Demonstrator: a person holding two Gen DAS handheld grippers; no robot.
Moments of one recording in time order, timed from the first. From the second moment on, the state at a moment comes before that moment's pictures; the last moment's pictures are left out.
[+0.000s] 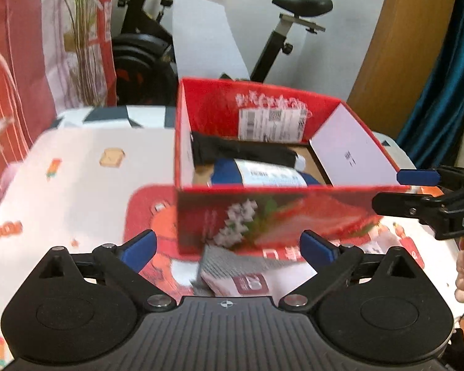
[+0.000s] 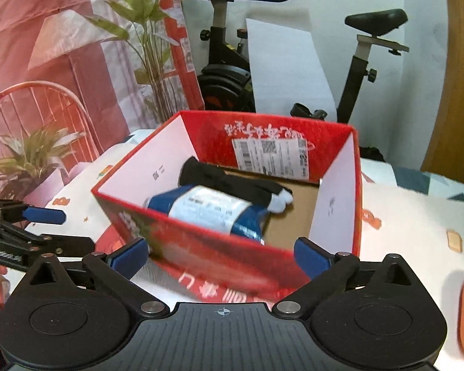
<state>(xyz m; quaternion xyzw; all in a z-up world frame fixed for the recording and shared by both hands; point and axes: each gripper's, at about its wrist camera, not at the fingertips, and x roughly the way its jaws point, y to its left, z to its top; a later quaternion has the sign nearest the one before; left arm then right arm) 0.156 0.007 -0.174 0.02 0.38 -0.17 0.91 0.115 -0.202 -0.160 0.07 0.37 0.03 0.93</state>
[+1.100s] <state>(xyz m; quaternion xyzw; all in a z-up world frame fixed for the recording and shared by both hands) 0.141 -0.001 -0.255 -0.04 0.49 -0.17 0.85 0.072 -0.213 -0.254 0.12 0.44 -0.02 0.89</state>
